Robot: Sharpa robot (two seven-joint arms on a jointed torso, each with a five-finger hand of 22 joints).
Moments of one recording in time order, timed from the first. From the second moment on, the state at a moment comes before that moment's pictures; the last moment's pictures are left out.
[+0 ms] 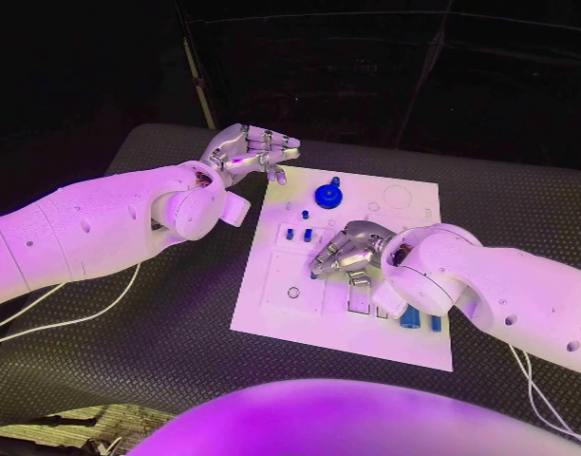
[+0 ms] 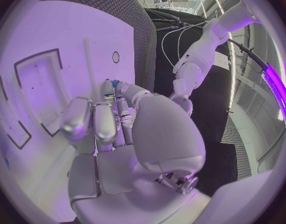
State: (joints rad) left arm 1.09 -0.83 0.07 1.41 -0.23 -0.23 0.33; left_hand 1.40 -0.11 0.32 0.07 0.12 1.00 0.19 0.11 0.07 1.01 0.12 0.28 0.10 1.19 0.03 0.96 0.51 0.16 1.18 0.12 0.47 0.88; right arm 0.94 -0.63 0.15 1.63 -0.84 -0.17 -0.53; right_hand 1.35 -0.07 0.43 0.01 0.22 1.13 0.13 0.09 0.07 1.22 0.07 0.13 0.07 1.46 -0.01 1.30 1.03 0.11 1.38 0.08 1.28 1.02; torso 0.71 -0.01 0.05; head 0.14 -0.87
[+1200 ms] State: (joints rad) left arm 1.09 -0.83 0.07 1.41 -0.23 -0.23 0.33; left_hand 1.40 -0.11 0.32 0.07 0.12 1.00 0.18 0.11 0.07 1.01 0.12 0.28 0.10 1.19 0.03 0.96 0.51 0.16 1.18 0.12 0.47 0.87; right arm 0.94 -0.62 0.14 1.63 -0.92 -0.14 -0.53; right_hand 1.36 -0.06 0.35 -0.02 0.21 1.05 0.10 0.10 0.07 0.94 0.01 0.84 0.57 1.47 -0.06 1.31 1.06 0.11 1.41 0.04 1.27 1.04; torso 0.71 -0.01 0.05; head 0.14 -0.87
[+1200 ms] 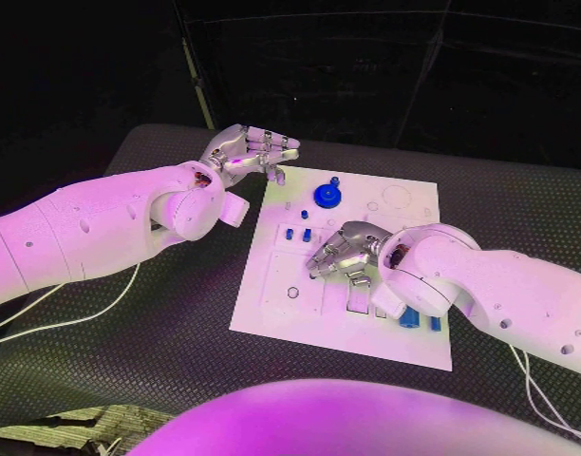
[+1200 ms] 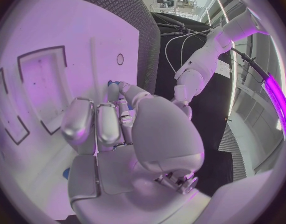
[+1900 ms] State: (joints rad) left arm 1.09 -0.83 0.07 1.41 -0.23 -0.22 0.33; left_hand 1.40 -0.11 0.32 0.07 0.12 1.00 0.18 0.11 0.07 1.01 0.12 0.28 0.10 1.19 0.03 0.96 0.51 0.16 1.18 0.12 0.47 0.87; right arm 0.93 -0.64 0.14 1.65 -0.97 -0.15 -0.51; right_hand 1.34 -0.08 0.34 -0.01 0.22 1.01 0.10 0.11 0.07 0.96 0.00 1.10 0.74 1.47 -0.06 1.32 1.09 0.09 1.41 0.04 1.28 1.07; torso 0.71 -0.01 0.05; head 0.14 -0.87
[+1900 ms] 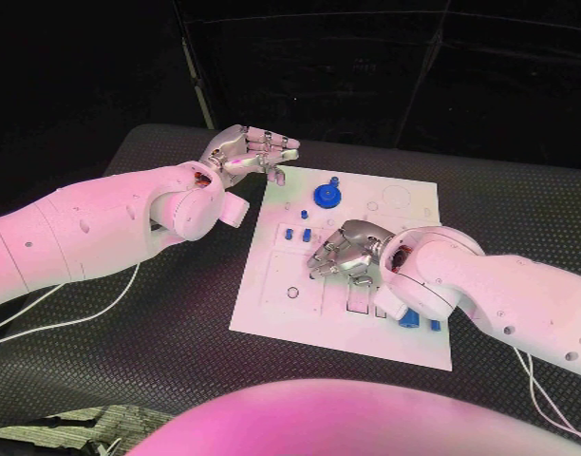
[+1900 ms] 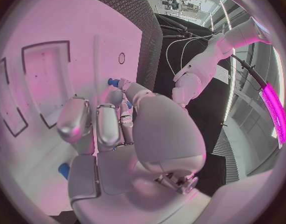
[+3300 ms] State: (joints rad) left arm 1.08 -0.83 0.07 1.40 -0.23 -0.22 0.32; left_hand 1.40 -0.11 0.32 0.07 0.12 0.99 0.19 0.11 0.07 1.01 0.12 0.28 0.10 1.19 0.03 0.96 0.51 0.16 1.18 0.12 0.47 0.87; right arm 1.08 -1.02 0.15 1.80 -0.87 -0.23 0.00; right_hand 1.33 -0.14 0.37 0.00 0.23 1.03 0.15 0.10 0.07 0.94 0.09 0.44 0.20 1.47 -0.01 1.28 1.00 0.09 1.38 0.11 1.28 1.04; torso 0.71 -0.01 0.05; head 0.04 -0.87
